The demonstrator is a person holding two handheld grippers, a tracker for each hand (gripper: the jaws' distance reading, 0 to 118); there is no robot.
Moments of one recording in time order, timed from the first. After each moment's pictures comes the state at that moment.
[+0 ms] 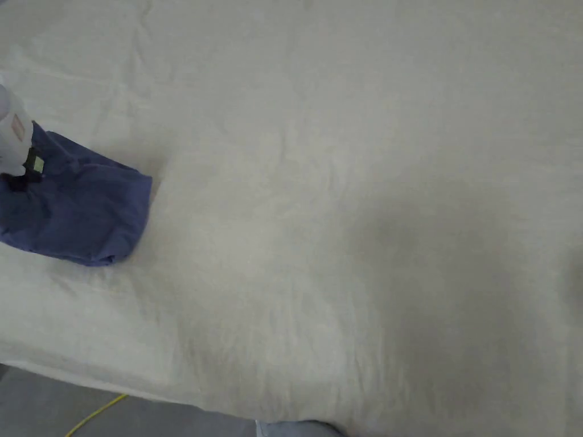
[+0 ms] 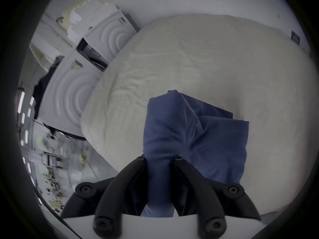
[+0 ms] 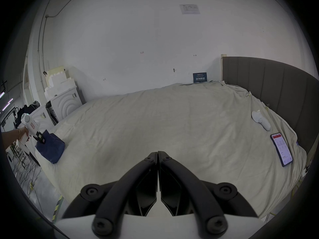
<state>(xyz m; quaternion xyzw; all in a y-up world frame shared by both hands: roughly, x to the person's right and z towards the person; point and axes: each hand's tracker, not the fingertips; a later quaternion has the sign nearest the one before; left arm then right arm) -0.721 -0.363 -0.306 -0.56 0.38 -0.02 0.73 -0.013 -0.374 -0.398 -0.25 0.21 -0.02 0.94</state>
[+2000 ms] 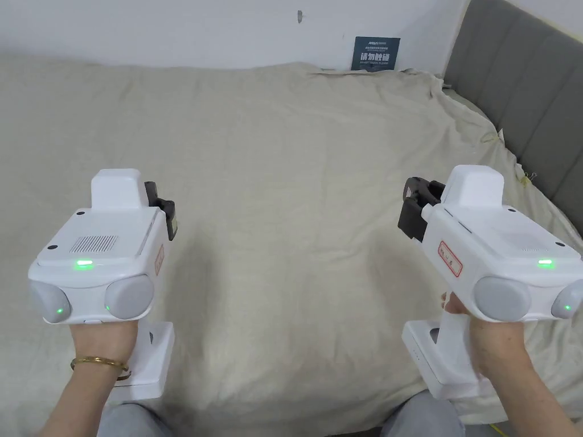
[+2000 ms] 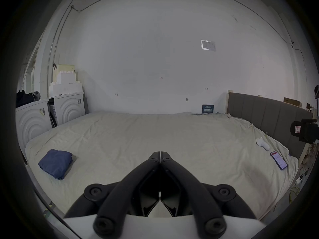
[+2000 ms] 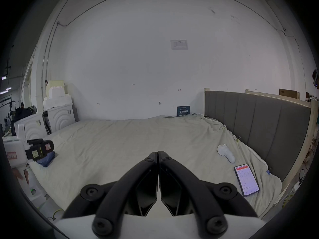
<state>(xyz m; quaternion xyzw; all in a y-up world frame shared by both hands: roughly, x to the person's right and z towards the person) -0.237 -0.337 -0.270 -0.12 0.17 0.01 0.98 0.103 -0.315 -0.341 -0.11 0.18 -0.01 0.98</state>
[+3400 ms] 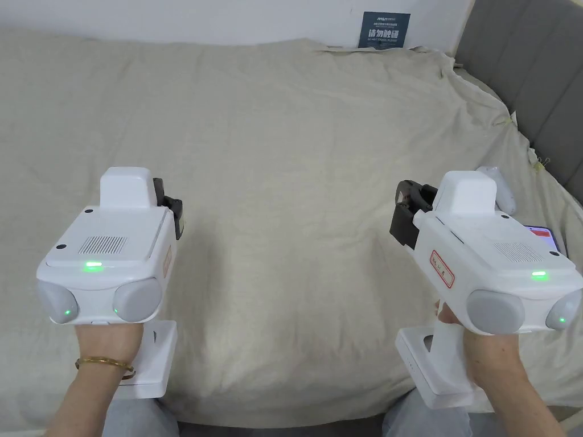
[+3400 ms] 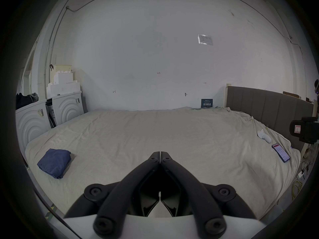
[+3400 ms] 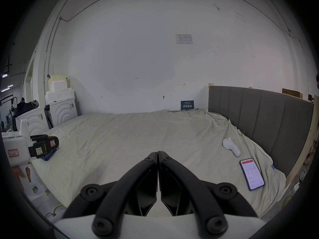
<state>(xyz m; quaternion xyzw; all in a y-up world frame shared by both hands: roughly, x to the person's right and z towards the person) -0.236 -0.354 -0.274 -0.14 0.17 0.00 0.98 0.096 -0.336 -0.345 -0.13 0.19 0.00 0.97</state>
